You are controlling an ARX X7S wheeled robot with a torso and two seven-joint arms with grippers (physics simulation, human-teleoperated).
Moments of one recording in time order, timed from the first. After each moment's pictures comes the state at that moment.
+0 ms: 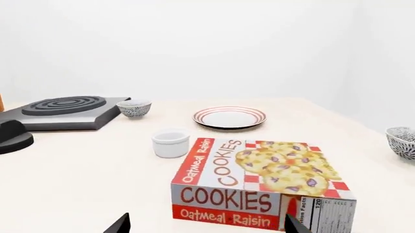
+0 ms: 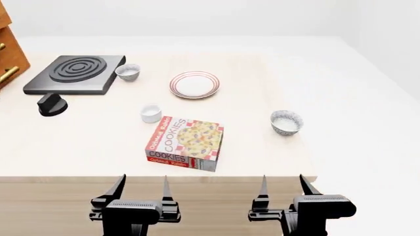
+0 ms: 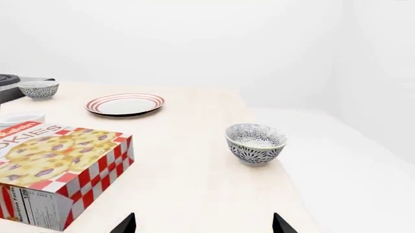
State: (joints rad) left arm 0.04 -0.15 0.19 0.07 -0.11 0.06 -0.18; right arm -0.03 0.17 -0.13 -0.11 0.12 0.04 0.14
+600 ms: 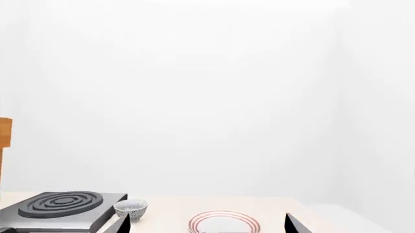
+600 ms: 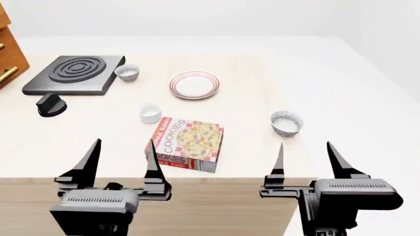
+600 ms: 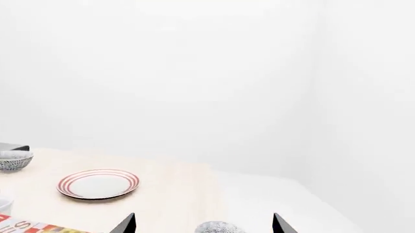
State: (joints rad) left arm 0.04 -0.20 0.18 0.44 -0.14 0.05 -0.22; right arm -0.02 0.23 -0.12 -0.50 0.04 0.20 0.24
